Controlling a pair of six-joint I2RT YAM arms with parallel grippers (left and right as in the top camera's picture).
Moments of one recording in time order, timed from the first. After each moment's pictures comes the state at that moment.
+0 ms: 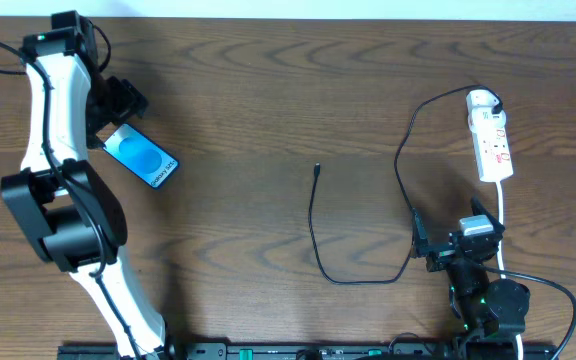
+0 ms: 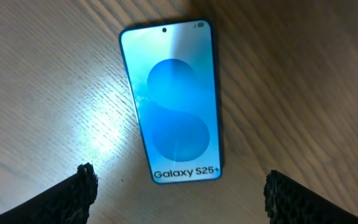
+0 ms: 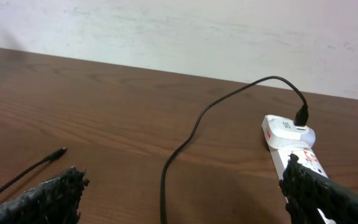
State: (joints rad) left arm 0.23 2.16 1.97 -1.32 0.00 -0.54; right arm 0.00 0.05 0.01 -0.06 -0.18 -0.08
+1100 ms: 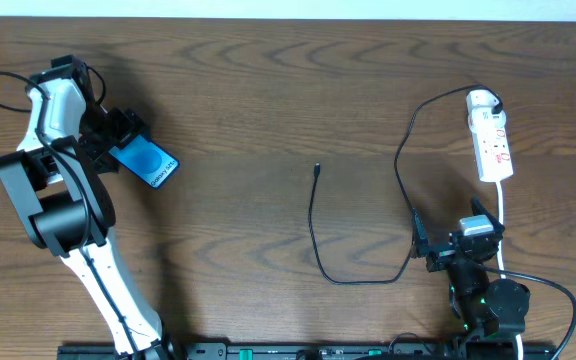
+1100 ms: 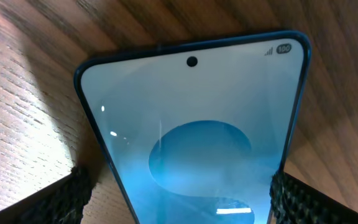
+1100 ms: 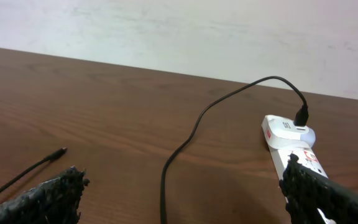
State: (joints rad) left arm 0.33 2.31 1.82 -1.11 0.17 -0.44; right arm 0.00 0.05 0.01 -0.06 -0.18 -0.08
